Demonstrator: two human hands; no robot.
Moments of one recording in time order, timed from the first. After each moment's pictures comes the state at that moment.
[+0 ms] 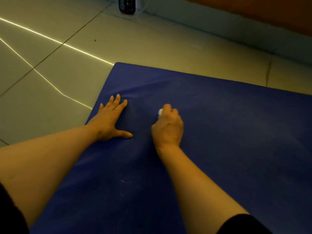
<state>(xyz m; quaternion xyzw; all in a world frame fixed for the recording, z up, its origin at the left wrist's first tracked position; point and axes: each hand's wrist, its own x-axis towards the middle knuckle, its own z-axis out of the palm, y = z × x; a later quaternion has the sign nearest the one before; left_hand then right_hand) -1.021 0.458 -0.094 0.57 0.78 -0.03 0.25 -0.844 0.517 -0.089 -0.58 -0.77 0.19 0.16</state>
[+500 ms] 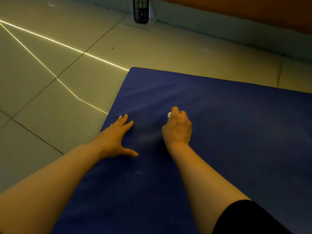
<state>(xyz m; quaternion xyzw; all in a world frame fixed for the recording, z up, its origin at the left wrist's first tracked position) -0.996 0.394 -0.055 0.54 0.78 -0.05 0.31 -0.844 0.503 -0.077 -0.57 -0.79 0.20 0.11</state>
